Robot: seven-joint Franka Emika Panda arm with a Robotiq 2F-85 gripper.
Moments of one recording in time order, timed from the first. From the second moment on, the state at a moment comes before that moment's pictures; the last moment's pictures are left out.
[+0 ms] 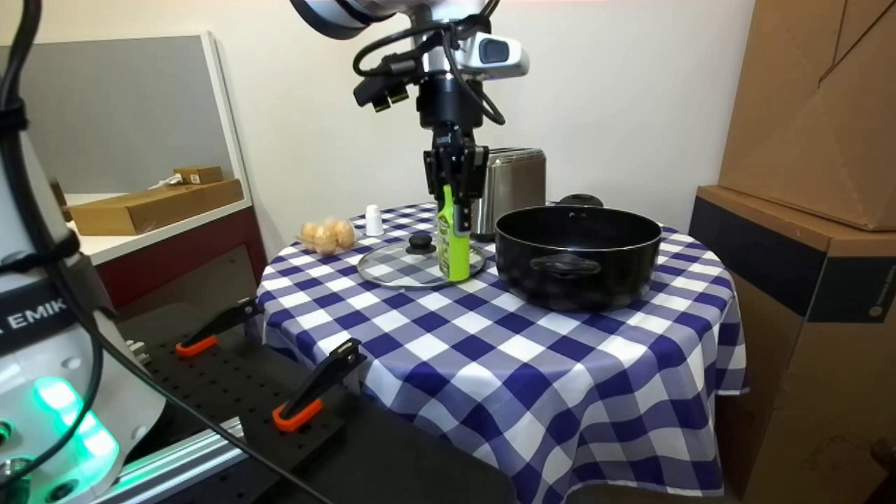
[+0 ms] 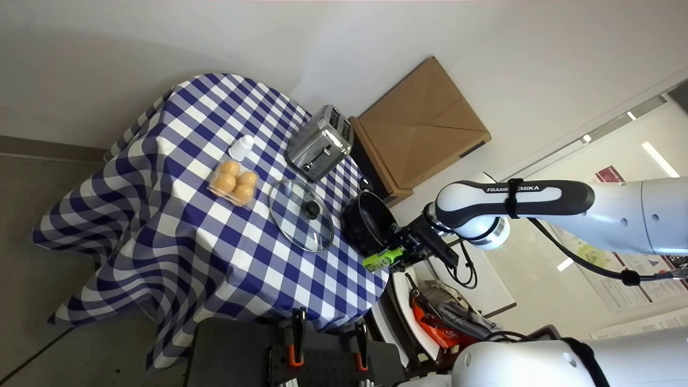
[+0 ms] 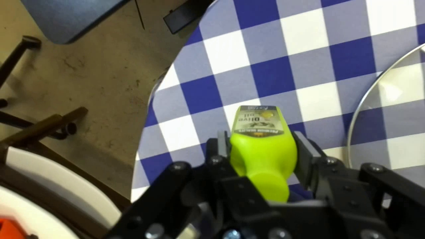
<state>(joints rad) -0.18 -0.09 -0.18 -2.66 -0.21 2.49 0.35</state>
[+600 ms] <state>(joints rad) -0.24 -0.08 -0.18 -2.64 -0.28 2.49 0.49</state>
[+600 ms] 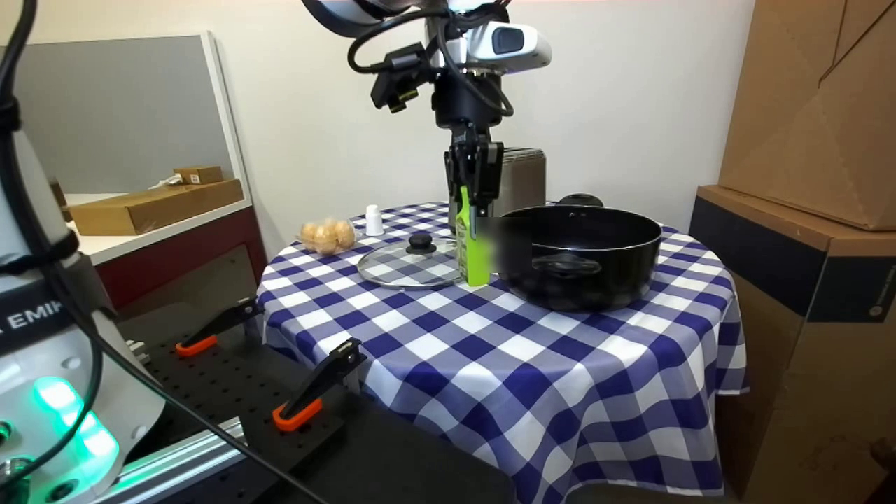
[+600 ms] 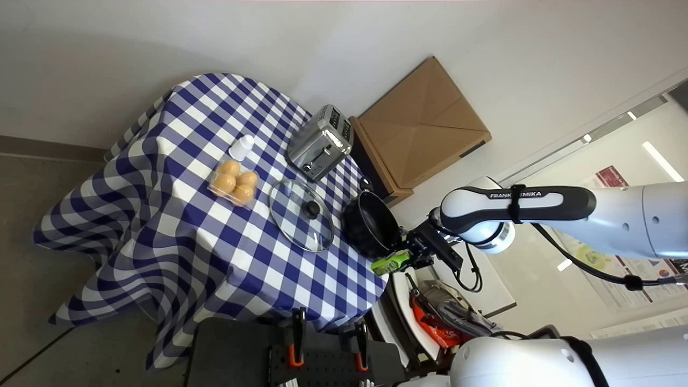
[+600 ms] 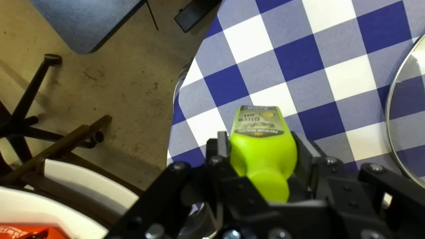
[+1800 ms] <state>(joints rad) -0.18 0.18 -0.24 -2.55 -0.36 2.48 0.62</state>
